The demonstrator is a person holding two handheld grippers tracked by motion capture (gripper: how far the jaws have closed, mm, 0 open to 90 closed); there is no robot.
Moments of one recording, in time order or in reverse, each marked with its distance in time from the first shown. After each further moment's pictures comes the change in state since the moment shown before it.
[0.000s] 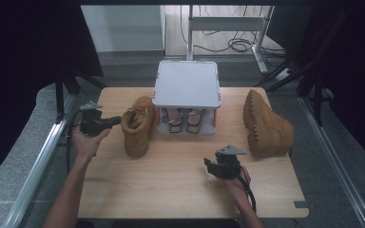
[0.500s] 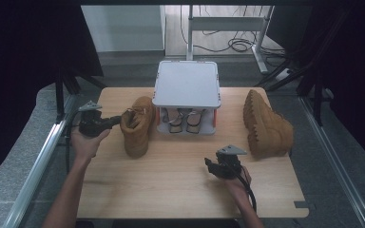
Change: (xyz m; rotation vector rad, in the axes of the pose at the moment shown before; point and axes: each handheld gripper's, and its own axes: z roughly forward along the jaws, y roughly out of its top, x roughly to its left) left arm -0.009 0.003 -0.010 -0.033 -0.059 0.008; right arm -0.002 0.000 0.000 0.001 -0.001 0.004
